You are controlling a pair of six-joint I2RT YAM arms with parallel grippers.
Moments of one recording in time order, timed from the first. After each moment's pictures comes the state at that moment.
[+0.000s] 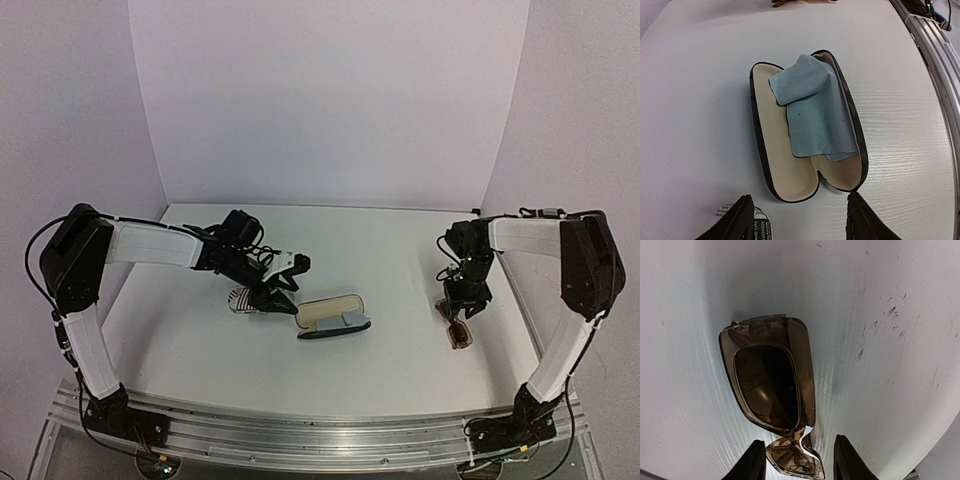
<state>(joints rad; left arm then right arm) -0.66 1.83 1.17 -0.24 0.65 0.73 0.27 1.79 1.18 -0.99 0.03 0.26</state>
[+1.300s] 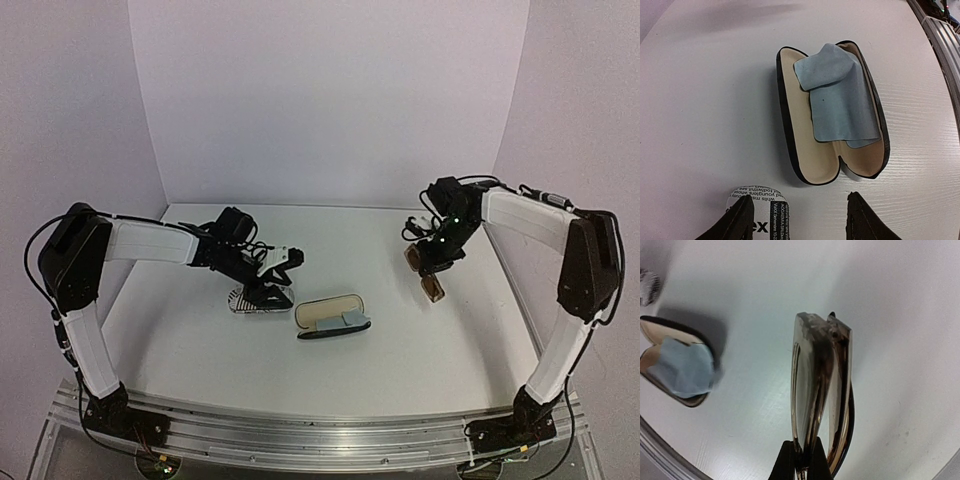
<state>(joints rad) -0.62 1.83 1.17 -0.24 0.61 0.71 0.41 1.80 1.50 -0.99 -0.15 -0.07</state>
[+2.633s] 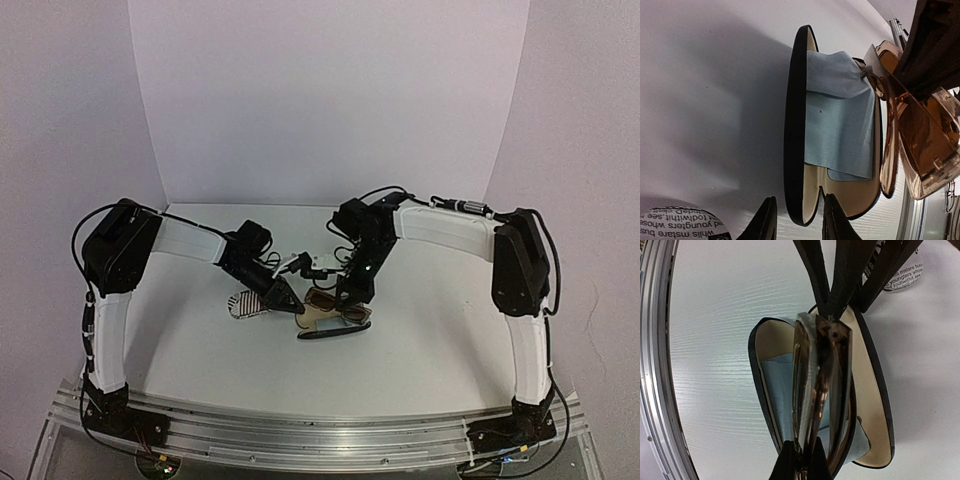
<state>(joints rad) -0.60 2.12 1.36 -0.34 0.86 0.28 0.77 2.16 1.85 -1.09 -0.39 -0.67</state>
